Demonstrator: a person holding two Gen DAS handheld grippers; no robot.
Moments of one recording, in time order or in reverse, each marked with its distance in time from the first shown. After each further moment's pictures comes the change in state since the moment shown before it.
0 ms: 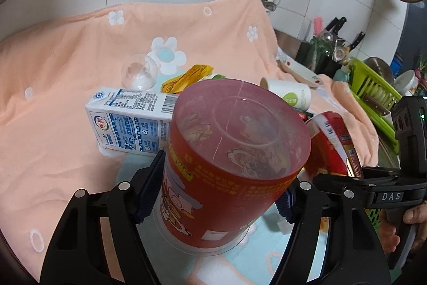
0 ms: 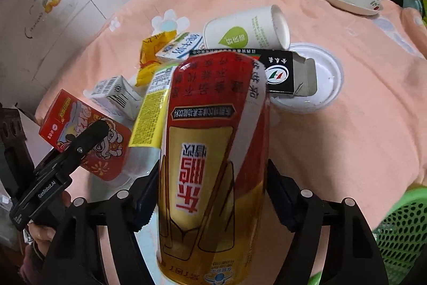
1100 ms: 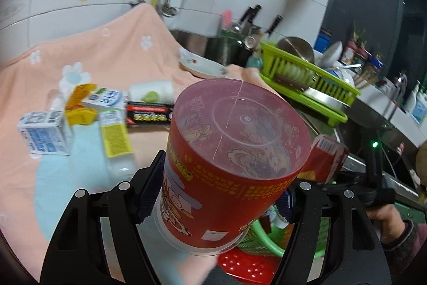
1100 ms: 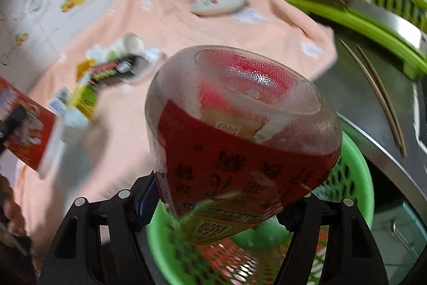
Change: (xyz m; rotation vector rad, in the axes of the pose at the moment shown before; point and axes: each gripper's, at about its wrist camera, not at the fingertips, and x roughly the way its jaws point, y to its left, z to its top) left arm -0.063 -0.150 -0.029 0.176 -0.009 -0.287; right arm -0.137 -0.131 -0.118 0.161 -0.134 -0.298
